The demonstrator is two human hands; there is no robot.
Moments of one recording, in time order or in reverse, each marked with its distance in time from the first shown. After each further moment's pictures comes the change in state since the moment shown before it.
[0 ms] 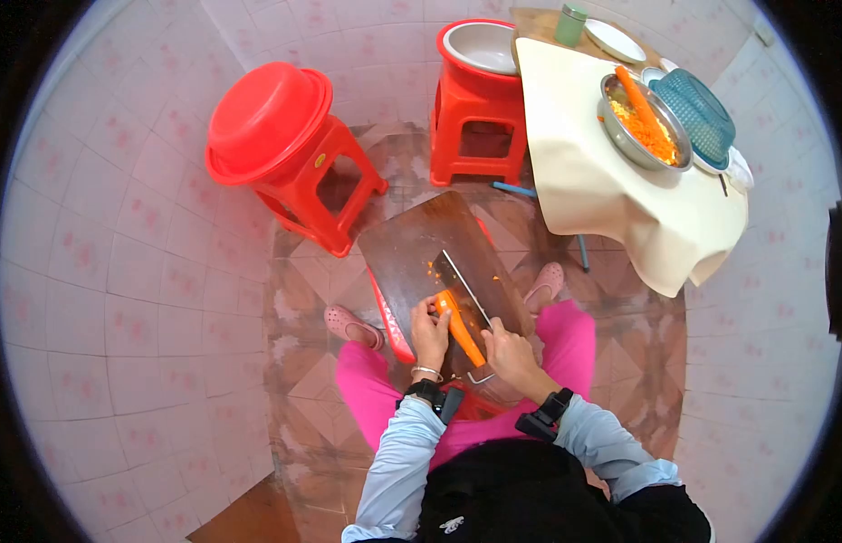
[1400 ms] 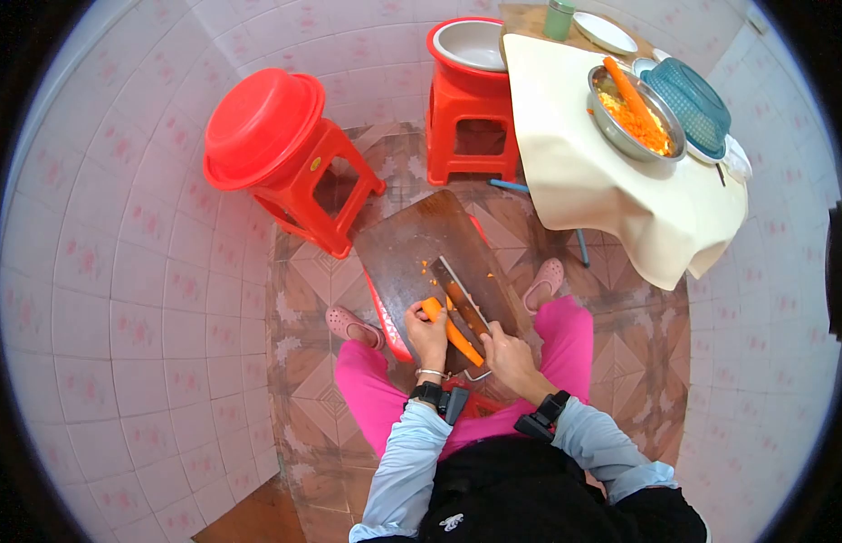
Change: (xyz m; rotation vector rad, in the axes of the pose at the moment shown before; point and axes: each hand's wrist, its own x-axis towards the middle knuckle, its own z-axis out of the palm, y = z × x) left_hand -0.009 0.001 0.015 -0.013 0.177 -0.229; right_hand -0.014 0.012 0.000 0.050 0.018 0.007
